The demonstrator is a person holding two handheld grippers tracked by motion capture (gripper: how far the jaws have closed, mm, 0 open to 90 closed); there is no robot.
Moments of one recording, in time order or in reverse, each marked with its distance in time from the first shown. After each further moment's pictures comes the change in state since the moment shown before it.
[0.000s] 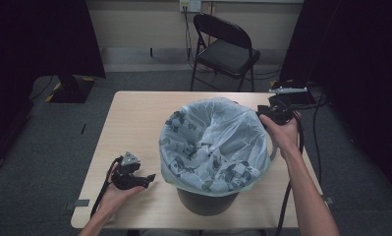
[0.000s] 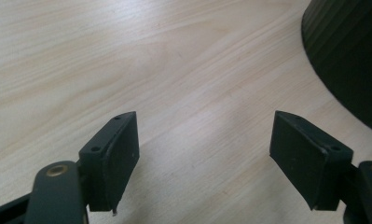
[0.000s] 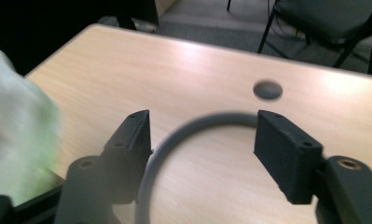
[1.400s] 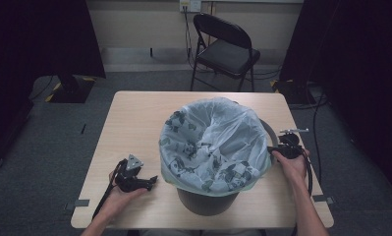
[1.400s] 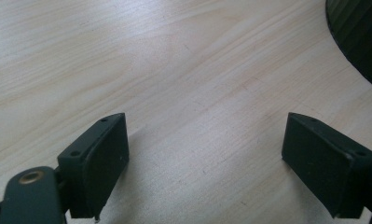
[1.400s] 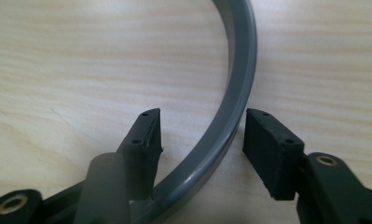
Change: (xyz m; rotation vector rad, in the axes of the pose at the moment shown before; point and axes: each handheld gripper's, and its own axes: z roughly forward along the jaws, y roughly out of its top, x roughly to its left) left arm -0.003 -0.010 0.016 -0.015 0.061 0.066; right arm -0.080 -0.140 0.038 0.245 -0.313 0.129
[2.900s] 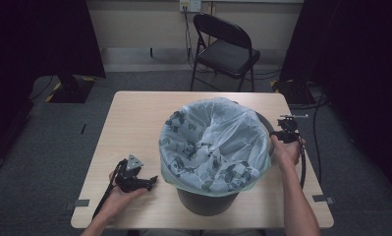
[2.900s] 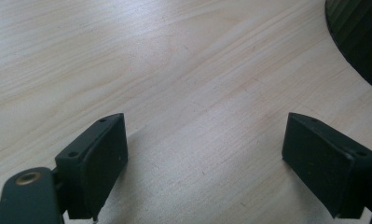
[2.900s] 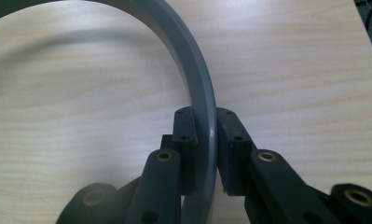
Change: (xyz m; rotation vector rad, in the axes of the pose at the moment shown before) left arm 0.000 0.000 0.001 -0.008 -0.001 -0.006; right arm 0.005 0.048 0.003 -0.043 -0.066 0.176
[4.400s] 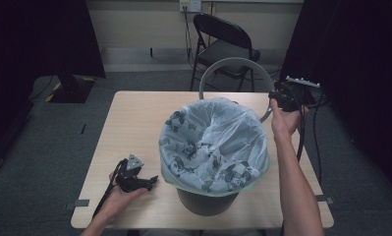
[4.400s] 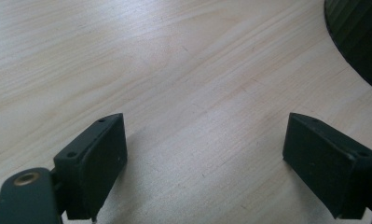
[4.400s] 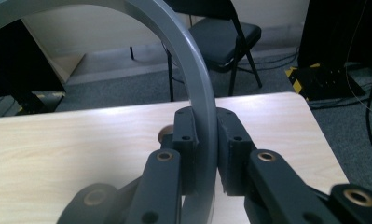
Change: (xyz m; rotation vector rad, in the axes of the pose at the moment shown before) left arm 0.001 0.001 0.001 0.003 -0.004 0.011; right arm 0.051 0.089 -0.085 -0.368 0.056 0.026
